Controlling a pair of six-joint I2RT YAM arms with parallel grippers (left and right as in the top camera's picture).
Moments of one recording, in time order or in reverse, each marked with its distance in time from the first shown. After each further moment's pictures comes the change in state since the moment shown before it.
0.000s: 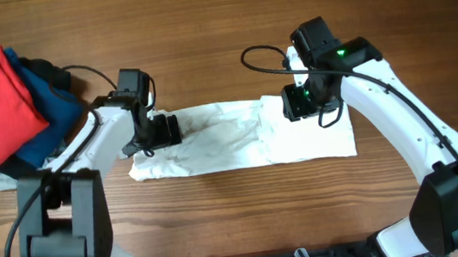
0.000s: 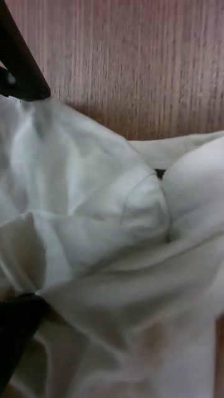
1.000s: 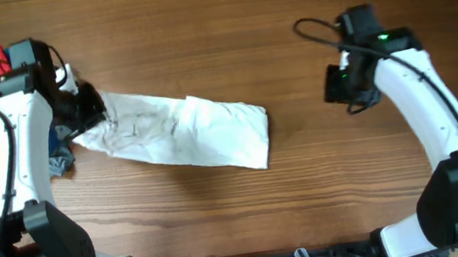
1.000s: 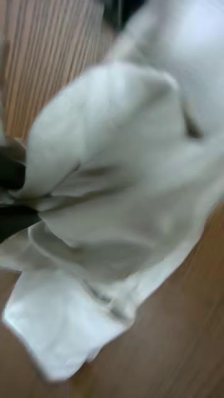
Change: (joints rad) left arm 0.333 -0.084 0.399 -0.424 0.190 0.036; right arm -0.244 0.000 0.000 -0.021 0.150 0.189
